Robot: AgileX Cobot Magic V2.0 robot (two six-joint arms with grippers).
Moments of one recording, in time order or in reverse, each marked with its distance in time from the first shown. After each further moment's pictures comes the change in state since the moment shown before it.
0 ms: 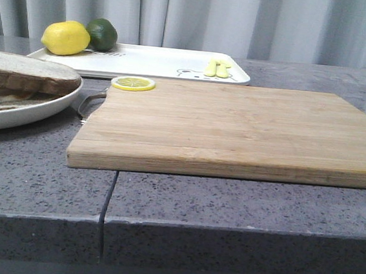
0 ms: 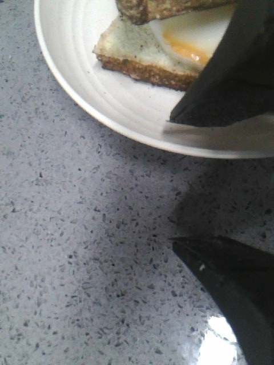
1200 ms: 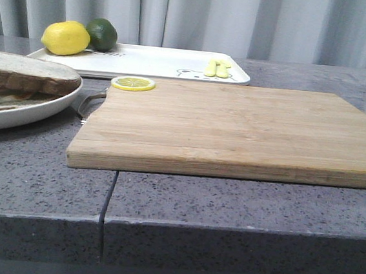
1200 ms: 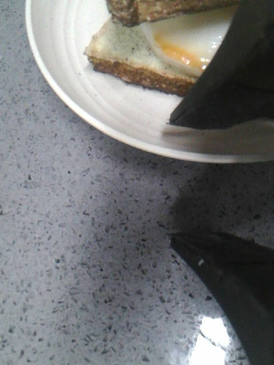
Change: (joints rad) left arm 0.000 0.000 0.000 -0.021 0.028 0.002; right arm 0.000 0.000 0.000 0.000 0.000 0.002
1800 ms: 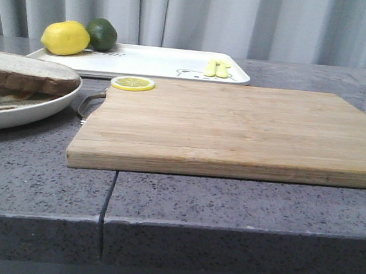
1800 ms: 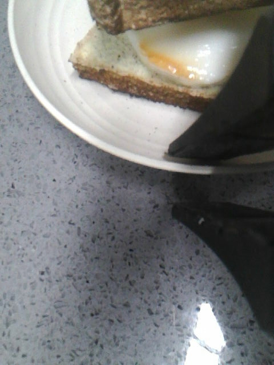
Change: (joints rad) left arm 0.000 0.000 0.000 -0.016 0.024 0.016; right arm 0.000 0.000 0.000 0.000 0.002 0.000
